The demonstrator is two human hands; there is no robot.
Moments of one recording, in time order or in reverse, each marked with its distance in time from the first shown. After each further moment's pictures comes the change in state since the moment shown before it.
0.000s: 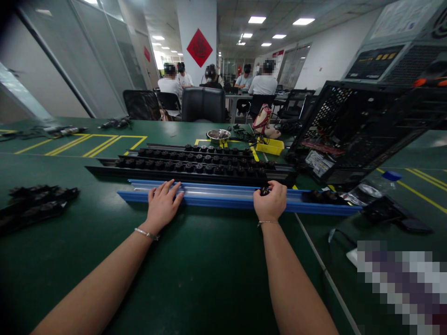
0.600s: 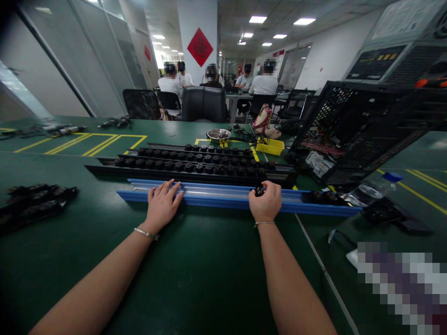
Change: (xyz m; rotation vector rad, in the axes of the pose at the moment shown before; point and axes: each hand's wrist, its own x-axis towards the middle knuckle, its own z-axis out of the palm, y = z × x) left_hand -0.001 0.001 0.001 -0.018 0.009 -0.007; right_hand -0.005 -0.008 0.002 0.005 -0.039 -0.037
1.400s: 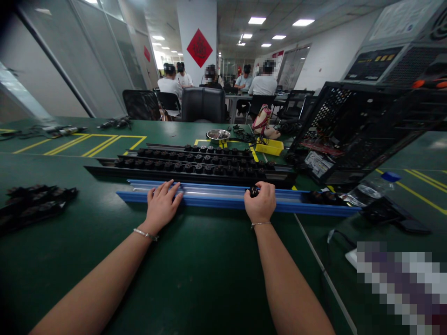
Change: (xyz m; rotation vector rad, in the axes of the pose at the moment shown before) left_hand 0.000 -0.001 0.000 0.002 0.002 0.004; right_hand -0.005 -0.011 0.000 0.016 -0.041 -0.026
